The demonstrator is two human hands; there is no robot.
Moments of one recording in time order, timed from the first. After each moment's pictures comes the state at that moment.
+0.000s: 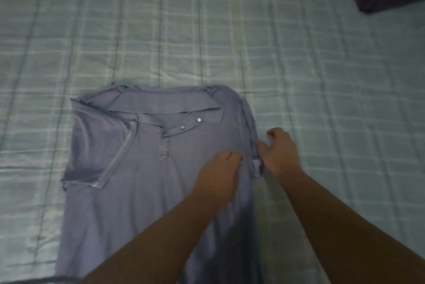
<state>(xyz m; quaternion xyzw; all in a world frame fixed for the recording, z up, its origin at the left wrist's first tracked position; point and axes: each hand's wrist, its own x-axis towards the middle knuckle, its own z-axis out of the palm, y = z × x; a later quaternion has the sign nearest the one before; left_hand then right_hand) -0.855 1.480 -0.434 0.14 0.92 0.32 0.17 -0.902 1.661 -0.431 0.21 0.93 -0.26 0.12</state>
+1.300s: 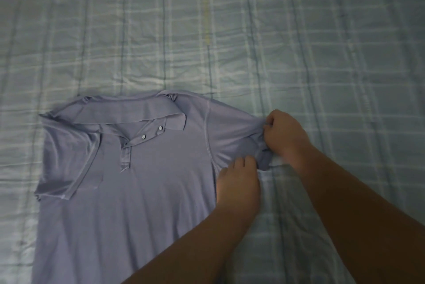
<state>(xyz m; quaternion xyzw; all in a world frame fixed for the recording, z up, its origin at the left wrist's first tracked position) -0.866 1.646 -0.431 0.06 0.96 0.20 0.19 -0.977 1.785 -0.460 0.11 0.94 -0.26 0.19</state>
